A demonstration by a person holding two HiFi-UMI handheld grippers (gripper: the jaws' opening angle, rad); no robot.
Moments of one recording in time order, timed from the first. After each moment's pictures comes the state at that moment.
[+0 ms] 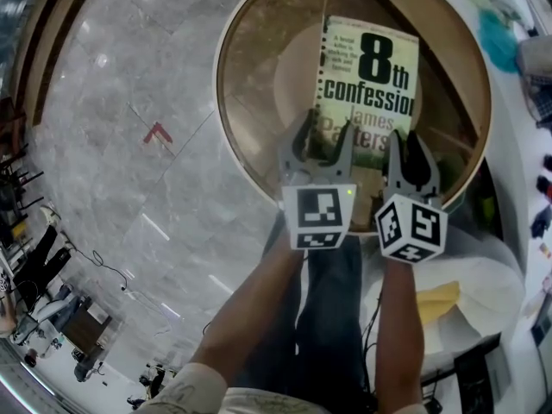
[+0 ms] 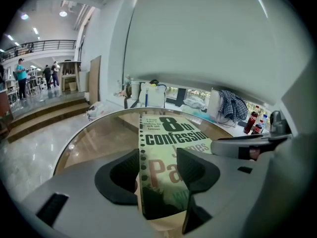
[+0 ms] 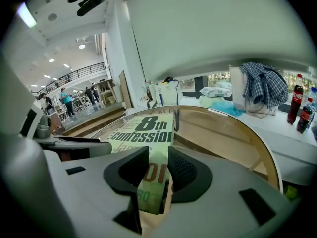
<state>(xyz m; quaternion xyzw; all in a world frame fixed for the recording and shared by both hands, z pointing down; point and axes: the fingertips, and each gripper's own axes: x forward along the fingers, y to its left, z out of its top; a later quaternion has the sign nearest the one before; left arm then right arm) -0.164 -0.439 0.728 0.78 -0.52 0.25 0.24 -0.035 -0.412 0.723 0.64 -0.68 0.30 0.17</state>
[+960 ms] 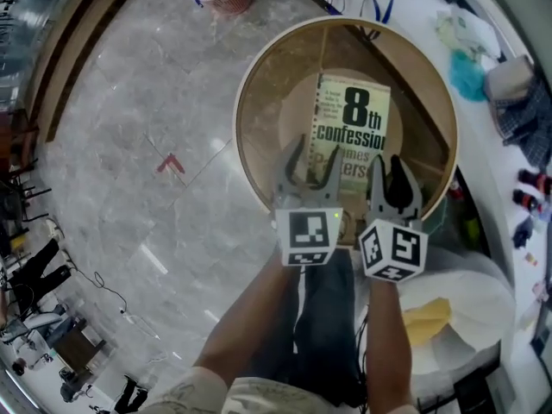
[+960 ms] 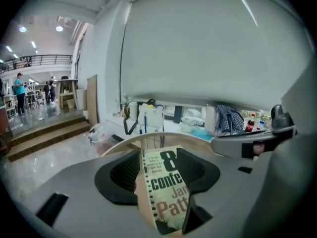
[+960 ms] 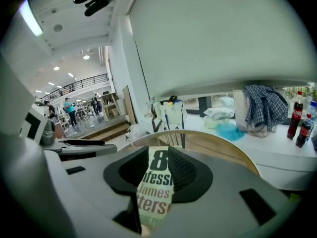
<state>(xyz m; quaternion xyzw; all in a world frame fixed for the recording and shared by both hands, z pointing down) -0.167 -0.465 0.623 0.81 -0.52 0.22 0.16 -0.046 -0.433 0.619 0.65 -0.70 0.26 0.12</state>
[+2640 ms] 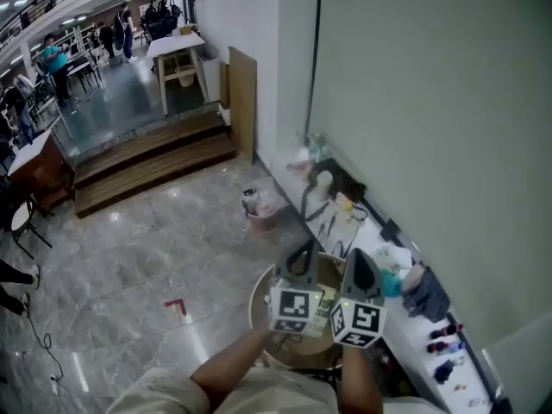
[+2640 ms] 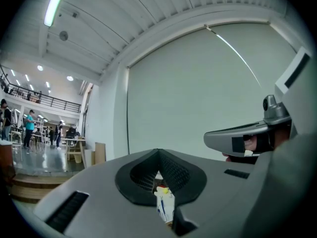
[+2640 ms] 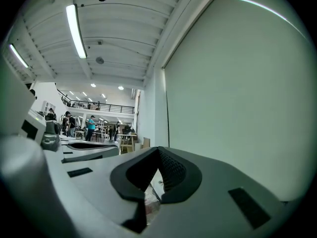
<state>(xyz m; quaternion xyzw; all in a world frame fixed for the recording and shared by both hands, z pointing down) -0.192 -0.484 0.148 0.81 -0.58 0.04 -0.06 -0.095 -0.467 0.138 0.61 -0.79 -0.01 -0.02</state>
